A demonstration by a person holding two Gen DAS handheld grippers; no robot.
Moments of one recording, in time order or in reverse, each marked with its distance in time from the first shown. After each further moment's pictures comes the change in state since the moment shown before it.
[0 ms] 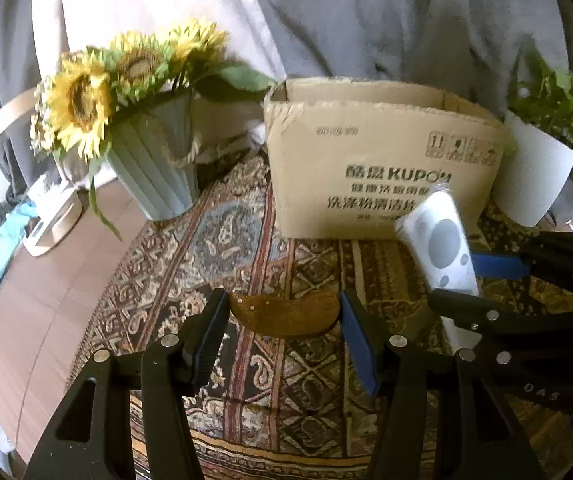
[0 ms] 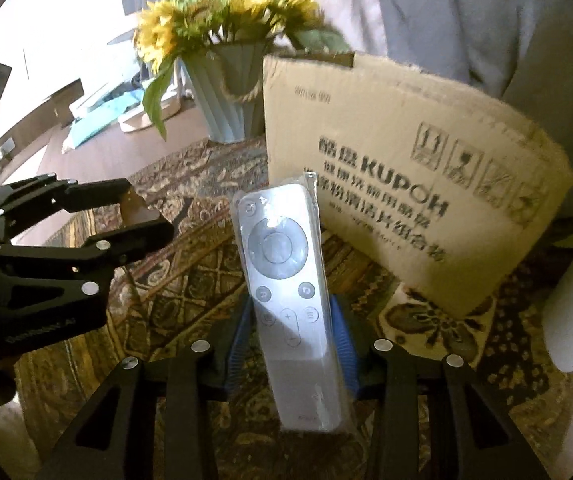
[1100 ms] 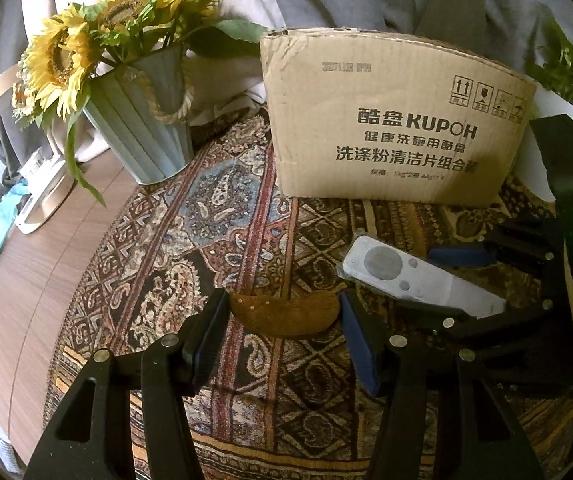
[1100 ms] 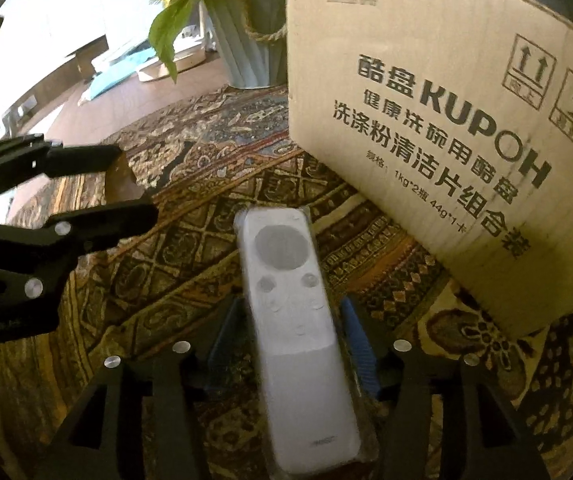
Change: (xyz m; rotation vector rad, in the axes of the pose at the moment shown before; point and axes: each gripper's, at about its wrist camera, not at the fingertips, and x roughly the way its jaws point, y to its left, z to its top) left arm 0.041 0.002 -0.018 -0.004 0.121 0.016; right arm 0.065 -0.007 -0.007 -0.096 0.125 0.104
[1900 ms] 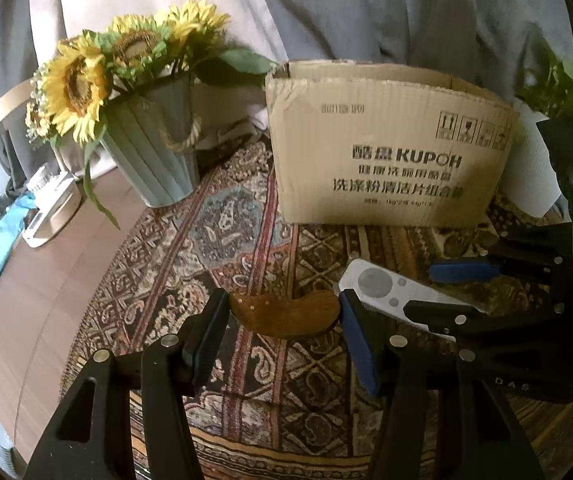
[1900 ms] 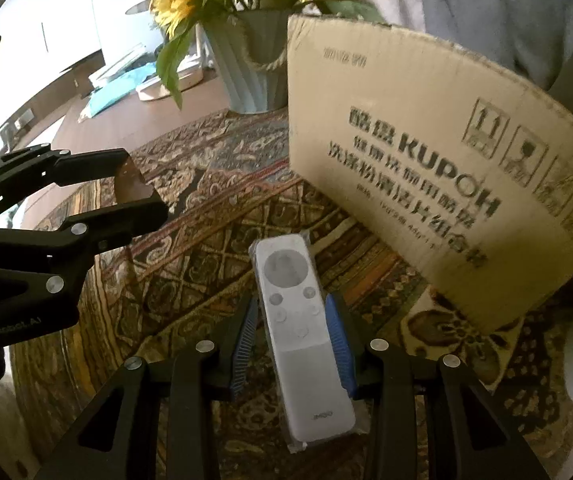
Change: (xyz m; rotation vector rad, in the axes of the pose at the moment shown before) left arm -0.022 0.001 0.005 -0.002 -0.064 -0.002; right arm -0.027 0.010 0.009 0.017 -0.019 -0.017
